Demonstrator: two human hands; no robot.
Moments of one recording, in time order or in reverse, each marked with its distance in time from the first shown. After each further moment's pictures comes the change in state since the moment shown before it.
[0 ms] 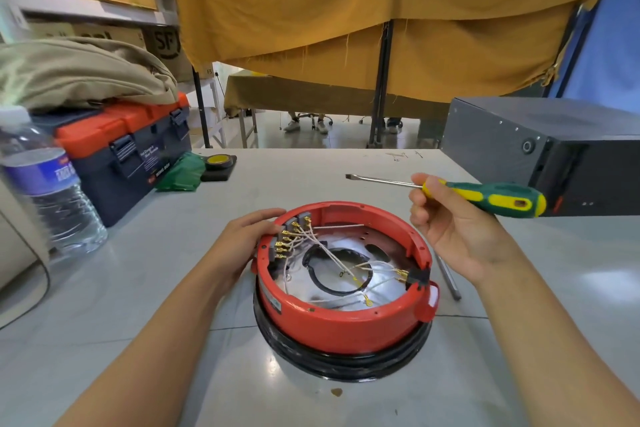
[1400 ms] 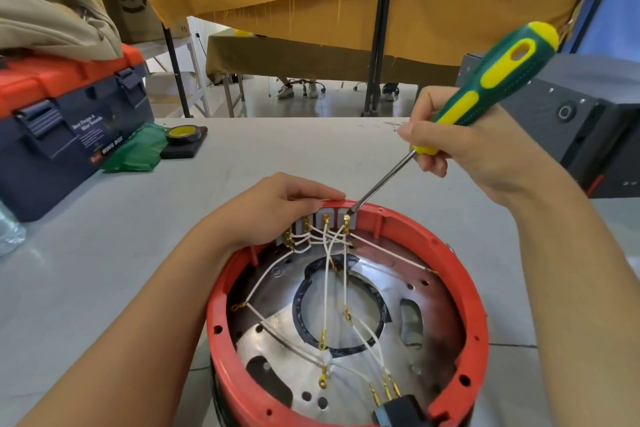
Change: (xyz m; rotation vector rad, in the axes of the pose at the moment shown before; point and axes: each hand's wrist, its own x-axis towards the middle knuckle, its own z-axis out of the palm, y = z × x) left_hand 0.060 0.020 0.049 0.641 -0.414 0.322; right_hand 0.074 -0.032 0.001 -0.902 -0.192 -0.259
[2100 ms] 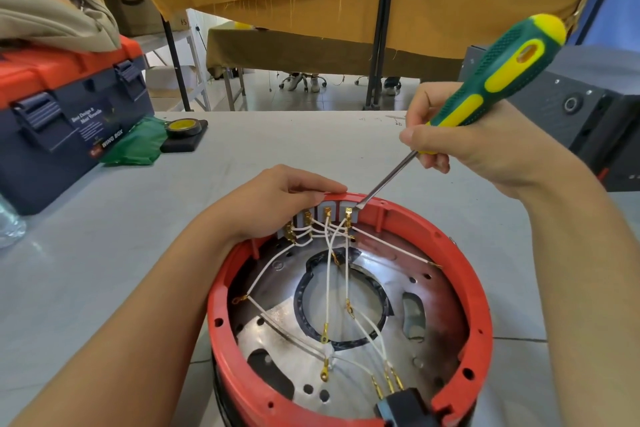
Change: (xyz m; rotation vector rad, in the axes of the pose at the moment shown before) left_hand -0.001 0.002 -0.001 0.018 0.001 -0.003; right_hand -0.003 -0.005 0.001 -0.086 -0.112 -0.034
